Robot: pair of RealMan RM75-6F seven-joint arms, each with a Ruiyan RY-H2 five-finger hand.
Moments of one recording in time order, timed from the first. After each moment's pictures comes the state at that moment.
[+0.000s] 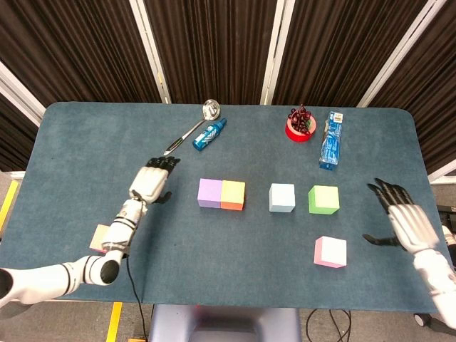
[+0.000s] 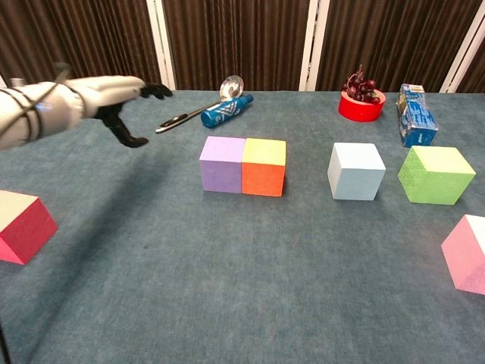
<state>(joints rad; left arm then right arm) -0.96 -1.48 -0.12 -1.40 0.81 0.95 0.35 0.29 -0.99 0.11 -1.61 -1.47 1.13 0.19</state>
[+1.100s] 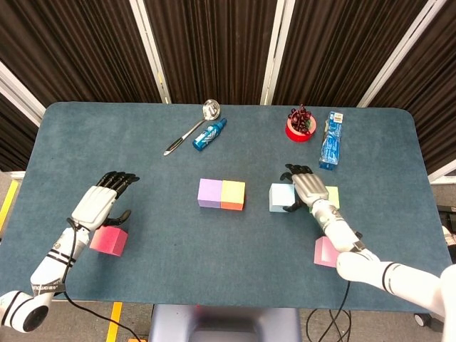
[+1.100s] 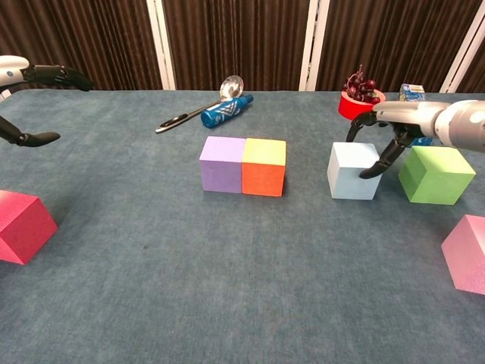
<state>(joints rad) -0.64 -1.20 -0.03 -1.56 1.35 1.12 -0.09 0.83 -1.45 0.20 -1.31 -0.79 0.68 -0.26</state>
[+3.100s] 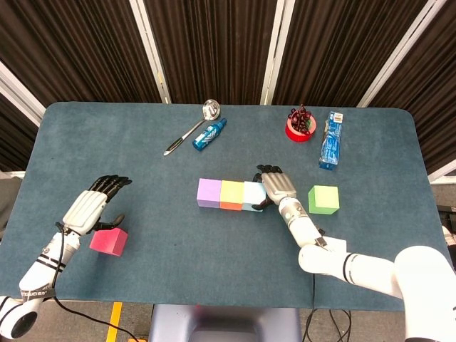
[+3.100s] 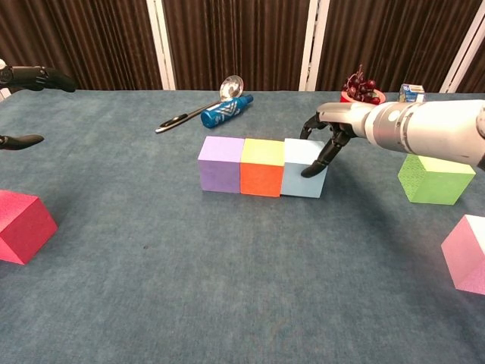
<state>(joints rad) -0.56 -1.18 -0.07 -1.53 1.45 1.10 -0.23 1.02 -1.58 0.20 -1.32 -0.50 0.74 -0.40</state>
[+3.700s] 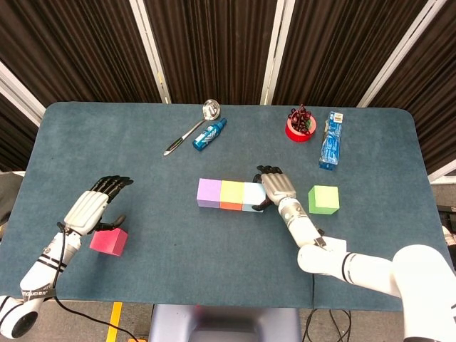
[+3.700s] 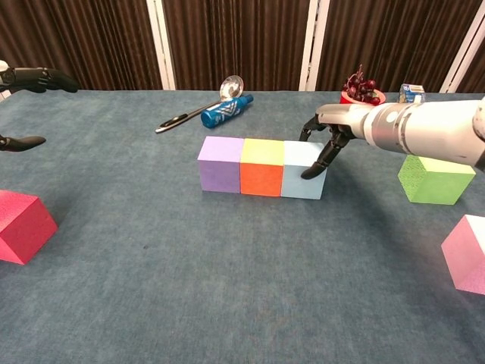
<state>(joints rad) -0.56 -1.18 -0.08 -1.53 1.46 1.09 -0.24 1.03 -1.58 0.19 -1.32 -0.47 0.75 -0.41</state>
